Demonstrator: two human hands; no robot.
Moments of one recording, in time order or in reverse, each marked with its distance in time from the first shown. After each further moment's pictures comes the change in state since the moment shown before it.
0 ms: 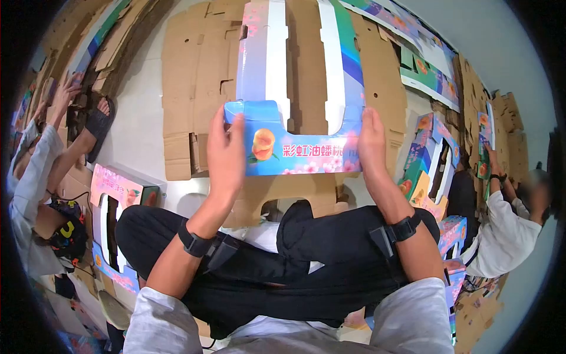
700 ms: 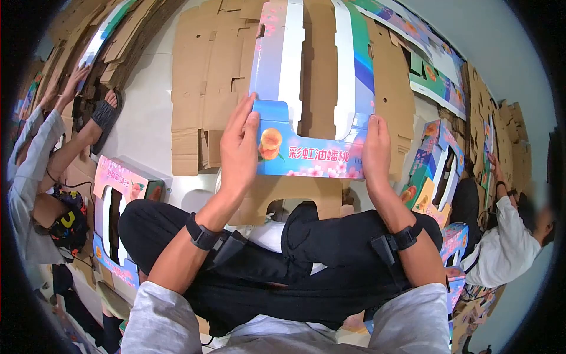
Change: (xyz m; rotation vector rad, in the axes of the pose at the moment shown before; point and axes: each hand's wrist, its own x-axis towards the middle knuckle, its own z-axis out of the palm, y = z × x) left_hand 0.008 -0.014 0.006 -0.102 -0.047 0.151; right_hand -0.016 -0.016 0.002 -0.076 -0.010 0.017
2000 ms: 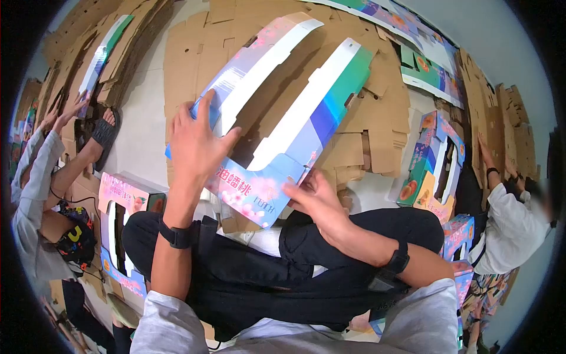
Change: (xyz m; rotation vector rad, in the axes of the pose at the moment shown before) left_hand 0.036 0.035 -0.051 1.178 -0.014 0.361; right_hand -0.111 -0.037 0.018 0.639 -0.640 0.562
